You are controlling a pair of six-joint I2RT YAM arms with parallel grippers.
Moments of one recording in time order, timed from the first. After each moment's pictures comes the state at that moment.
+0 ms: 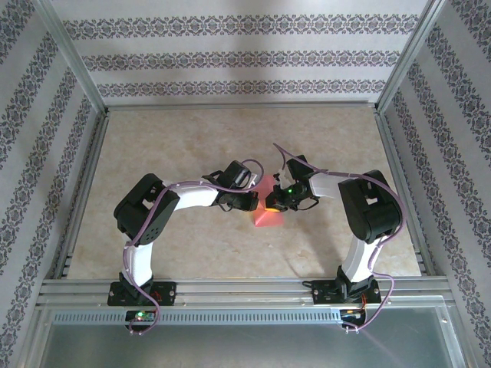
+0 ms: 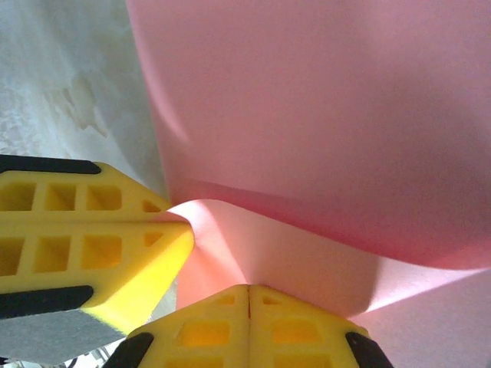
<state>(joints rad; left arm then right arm) -0.67 1.94 1.11 -0.16 0.35 -0.43 0.35 1.82 0.90 -0.34 -0.71 0.47</state>
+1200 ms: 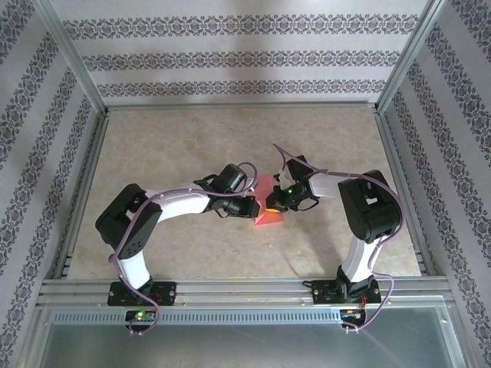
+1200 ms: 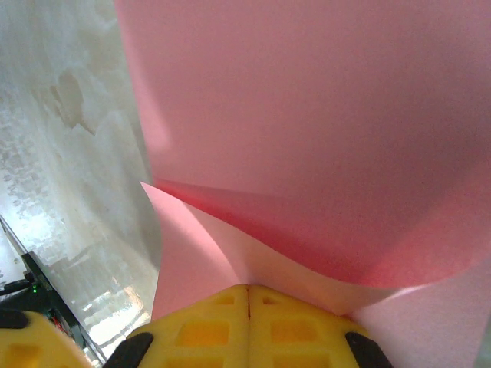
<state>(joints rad) -0.71 1.79 1.02 -0.19 0.49 -0.59 0.35 1.82 0.90 -0.35 -0.70 0.46</state>
